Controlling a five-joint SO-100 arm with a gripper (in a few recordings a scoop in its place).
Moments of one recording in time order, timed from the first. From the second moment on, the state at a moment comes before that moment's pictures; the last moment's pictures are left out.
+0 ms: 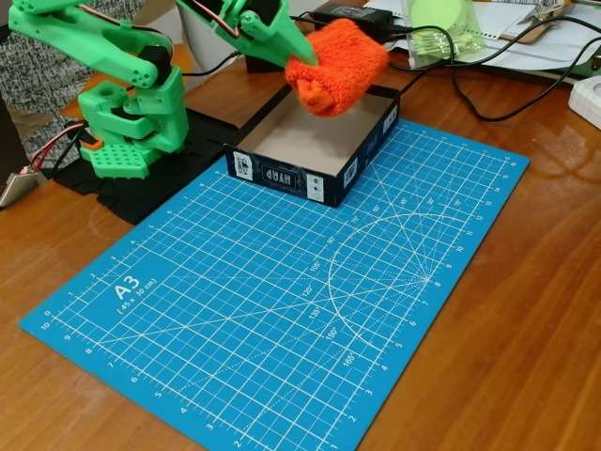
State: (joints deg) arm -27.2 163.5 152.3 50.0 31.3
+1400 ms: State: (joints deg) arm -28.4 169.0 153.8 60.0 27.6
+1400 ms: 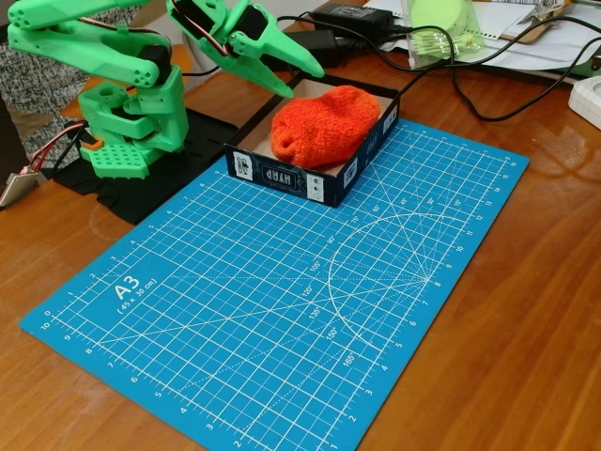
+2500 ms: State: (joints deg) arm -5.0 192.7 176.7 58.4 12.5
